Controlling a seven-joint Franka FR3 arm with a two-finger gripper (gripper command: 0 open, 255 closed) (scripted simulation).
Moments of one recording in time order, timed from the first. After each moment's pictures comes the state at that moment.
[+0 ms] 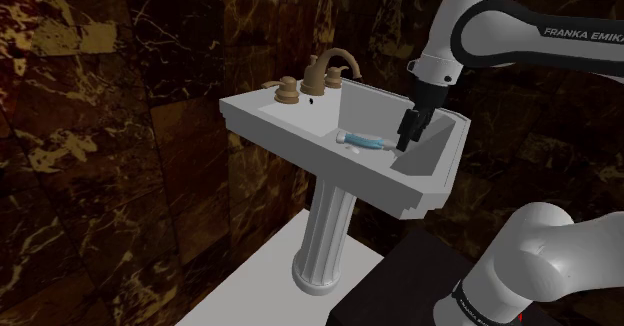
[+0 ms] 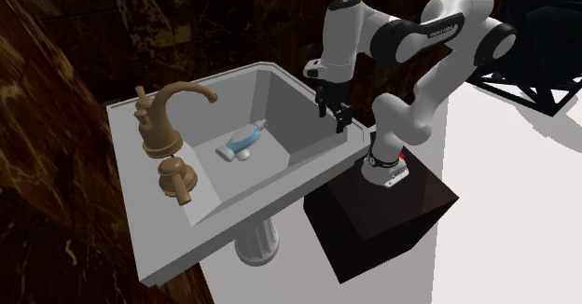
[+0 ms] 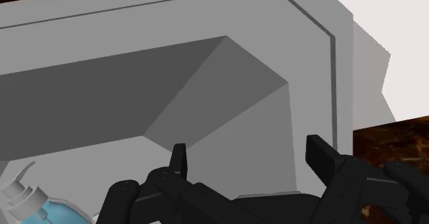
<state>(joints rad) -0.02 -0.79 0.00 -2.43 0.04 1.63 -0.12</state>
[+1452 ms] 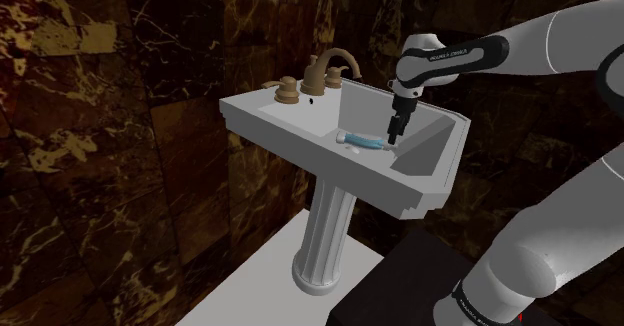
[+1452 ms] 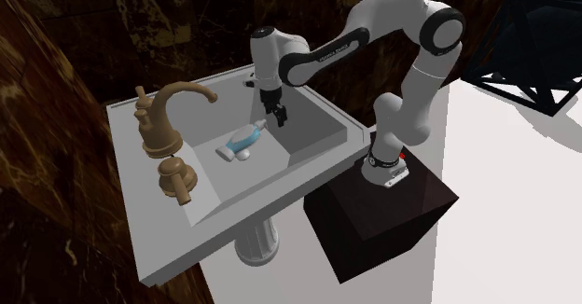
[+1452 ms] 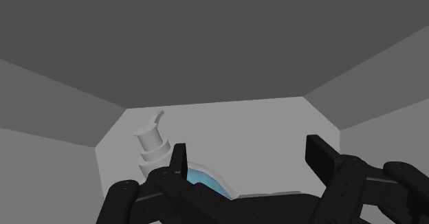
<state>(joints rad) -0.11 -0.21 -0.27 -2.20 -0.14 1.94 -0.53</state>
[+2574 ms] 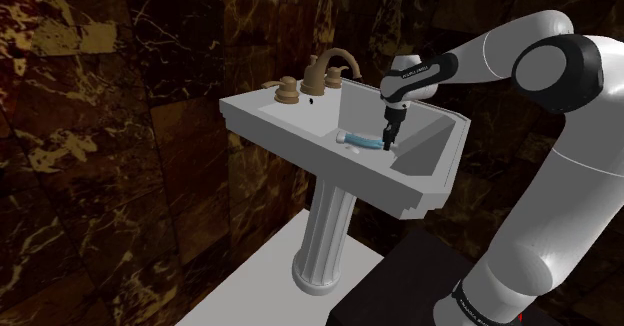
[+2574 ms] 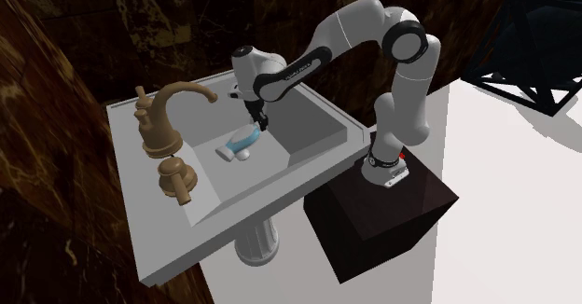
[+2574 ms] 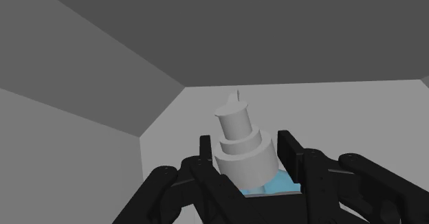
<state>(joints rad) -0.15 0.08 -0.33 -2.06 -0.10 2.09 -0.67</state>
